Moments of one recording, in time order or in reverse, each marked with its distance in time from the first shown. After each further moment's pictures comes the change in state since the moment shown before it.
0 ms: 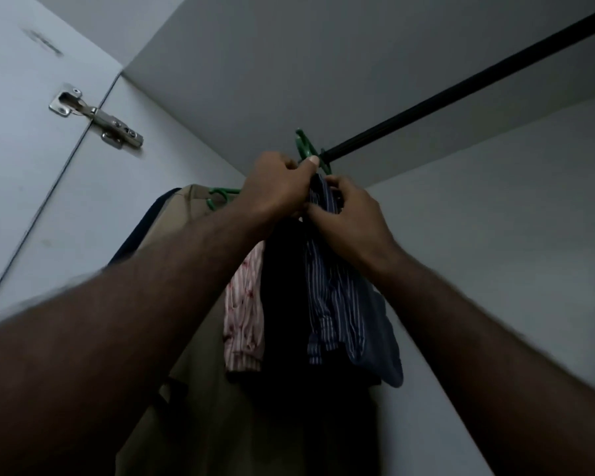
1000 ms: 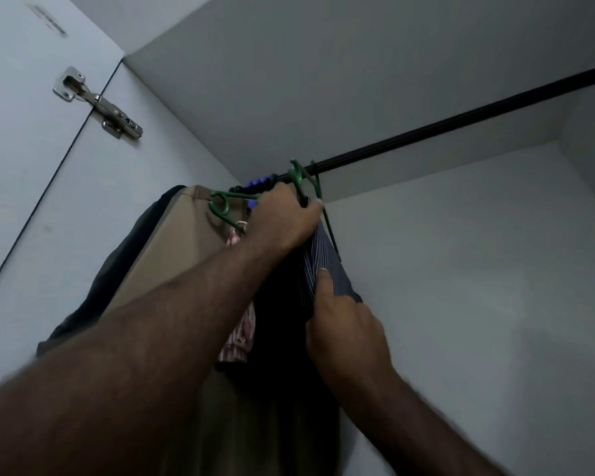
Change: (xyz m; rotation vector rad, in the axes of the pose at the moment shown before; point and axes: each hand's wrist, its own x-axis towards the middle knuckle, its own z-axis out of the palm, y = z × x) left_hand -0.010 -0.017 0.008 0.220 0.018 -0.013; right_hand -0.121 -0.036 0.006 -0.822 -0.259 0.097
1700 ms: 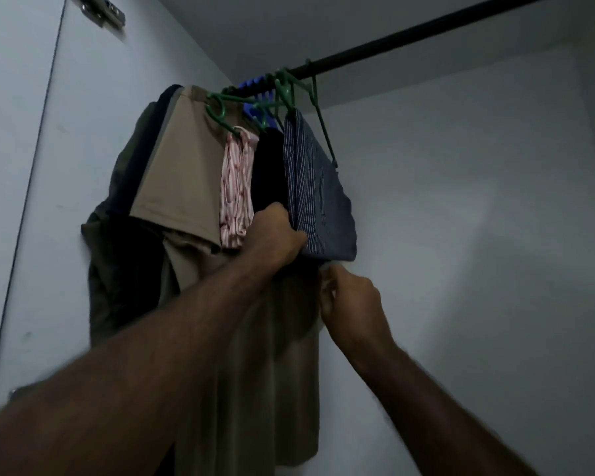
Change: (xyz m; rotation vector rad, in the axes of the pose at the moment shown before) left_hand -0.147 -0.034 0.009 0.024 -0.310 -0.255; right_hand -0.110 0.034 0.018 0.267 -0.076 0.128
